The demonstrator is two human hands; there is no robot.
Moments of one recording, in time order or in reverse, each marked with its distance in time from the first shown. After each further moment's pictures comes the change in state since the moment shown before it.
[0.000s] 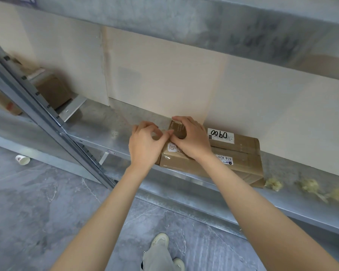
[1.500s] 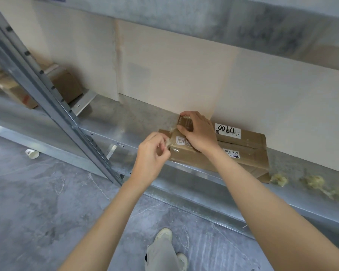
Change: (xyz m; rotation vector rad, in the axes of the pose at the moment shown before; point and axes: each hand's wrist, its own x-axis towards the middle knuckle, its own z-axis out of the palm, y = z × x) left_hand -0.048 -0.018 -0.026 -0.275 -0.079 0.267; right_hand 0.002 0.000 0.002 -0.036 -0.024 0.016
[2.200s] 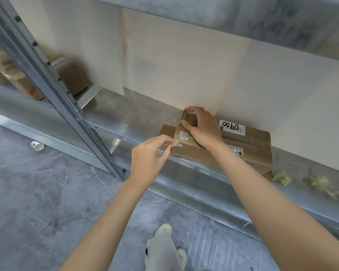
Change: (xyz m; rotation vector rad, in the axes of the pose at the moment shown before) left_hand -0.021 0.005 -0.009 0.215 0.110 0.069; right_hand 0.001 0.001 0.000 -0.013 -0.004 0.005
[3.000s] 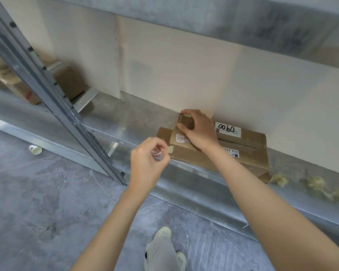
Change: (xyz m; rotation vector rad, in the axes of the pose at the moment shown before) left_hand -0.003 0.020 -0.001 -0.192 0.026 -0.169; right_hand 0.000 0.001 -0.001 0.041 0.011 -0.011
